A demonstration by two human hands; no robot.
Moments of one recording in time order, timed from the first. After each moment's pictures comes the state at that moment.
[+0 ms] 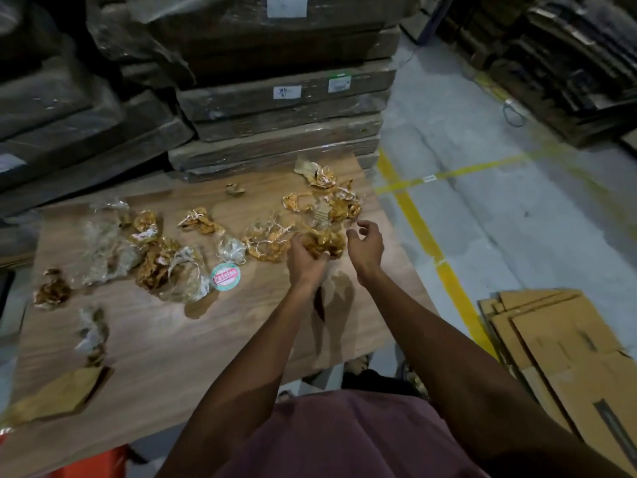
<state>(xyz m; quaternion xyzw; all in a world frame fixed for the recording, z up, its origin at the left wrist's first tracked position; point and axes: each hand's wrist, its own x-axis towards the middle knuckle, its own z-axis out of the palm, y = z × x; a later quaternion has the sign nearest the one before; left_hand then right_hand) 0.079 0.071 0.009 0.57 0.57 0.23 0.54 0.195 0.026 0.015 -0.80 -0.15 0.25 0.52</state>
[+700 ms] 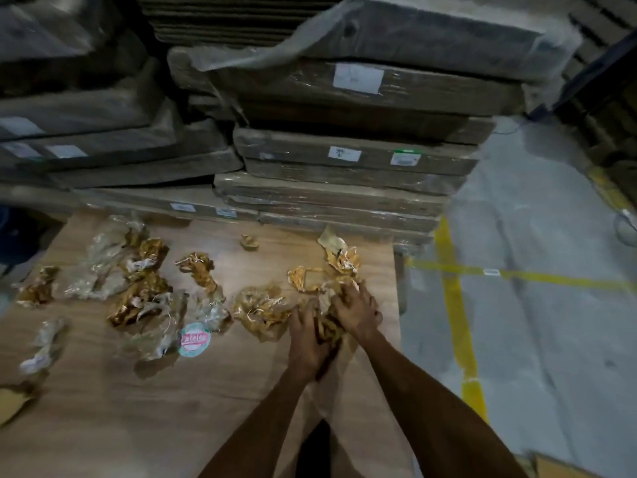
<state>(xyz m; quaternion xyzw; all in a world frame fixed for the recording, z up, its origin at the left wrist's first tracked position) 0.179 0.129 -0.053 0.63 0.61 0.20 0.43 0.325 0.166 -0.046 -0.80 -0.46 0.36 0.14</state>
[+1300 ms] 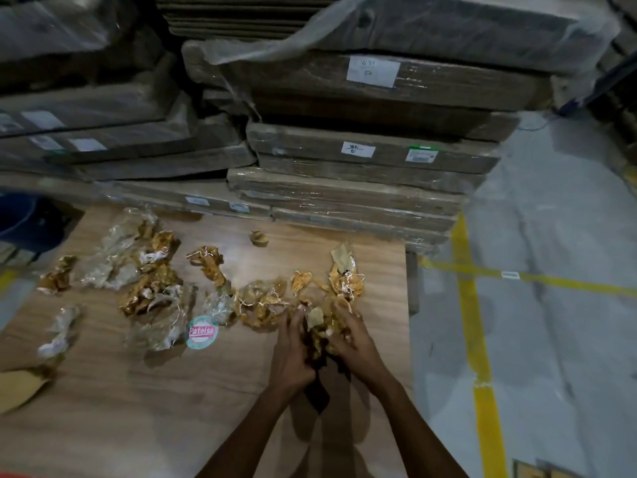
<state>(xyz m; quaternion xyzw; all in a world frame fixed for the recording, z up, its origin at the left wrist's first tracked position) 0.135 0.103 -0.057 0.69 0.59 0.23 0.36 0.309 0.088 -0.039 -0.62 -0.50 0.51 0.33</state>
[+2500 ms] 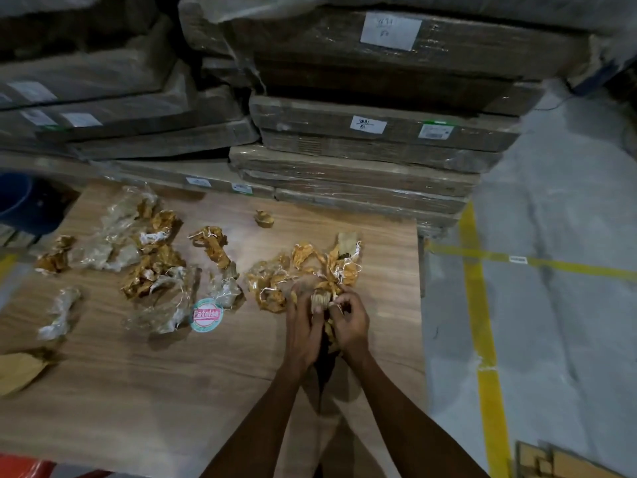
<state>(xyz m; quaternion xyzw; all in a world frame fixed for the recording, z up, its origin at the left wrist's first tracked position) 0.148 0.118 -0.086 0.60 0.60 0.33 0.41 0.261 0.114 -0.084 -0.68 -0.37 0.41 0.48</state>
